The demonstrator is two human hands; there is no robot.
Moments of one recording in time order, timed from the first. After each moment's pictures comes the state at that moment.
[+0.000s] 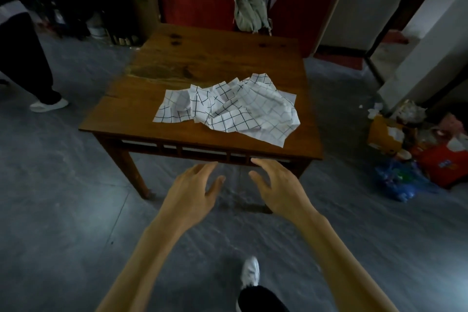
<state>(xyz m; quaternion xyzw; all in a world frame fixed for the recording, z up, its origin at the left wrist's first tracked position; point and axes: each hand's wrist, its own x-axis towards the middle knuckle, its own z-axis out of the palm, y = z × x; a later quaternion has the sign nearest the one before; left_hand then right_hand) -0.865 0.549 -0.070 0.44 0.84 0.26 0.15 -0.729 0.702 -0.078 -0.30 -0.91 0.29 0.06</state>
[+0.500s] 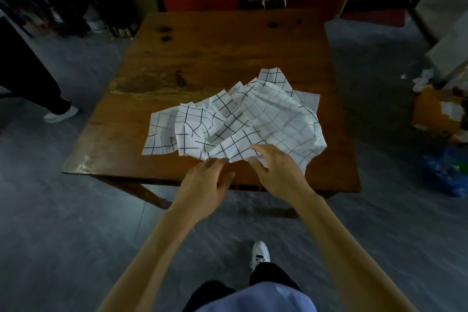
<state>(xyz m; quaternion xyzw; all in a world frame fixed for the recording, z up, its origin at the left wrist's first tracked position) -0.991 0.741 -0.105 0.46 0.85 0.16 0.19 -0.875 0.886 -0.131 -0.30 -0.89 0.35 0.02</state>
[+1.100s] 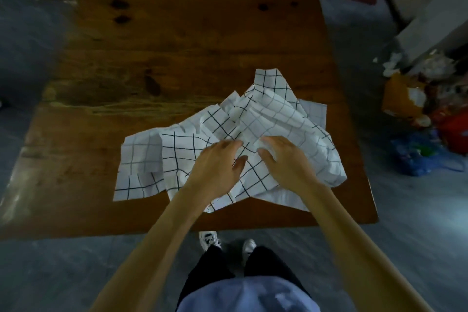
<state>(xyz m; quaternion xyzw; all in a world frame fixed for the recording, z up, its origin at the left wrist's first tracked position) -1.144 0.877 -0.156 0.53 0.79 0.18 0.24 -1.003 0.989 -0.171 -0.40 -0.86 0.30 -0.03</state>
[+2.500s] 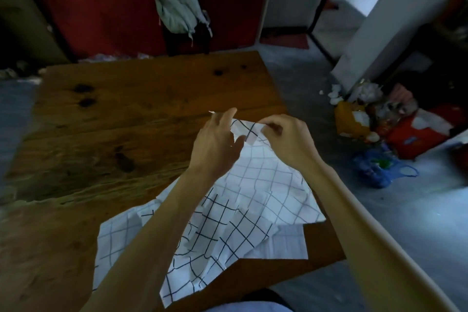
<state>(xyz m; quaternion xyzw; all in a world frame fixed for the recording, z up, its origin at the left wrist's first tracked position) -1.184 1.012 -0.070 0.58 0.75 0.31 0.09 -1.033 1.099 -0.065 -0.43 -0.83 0.24 0.25</state>
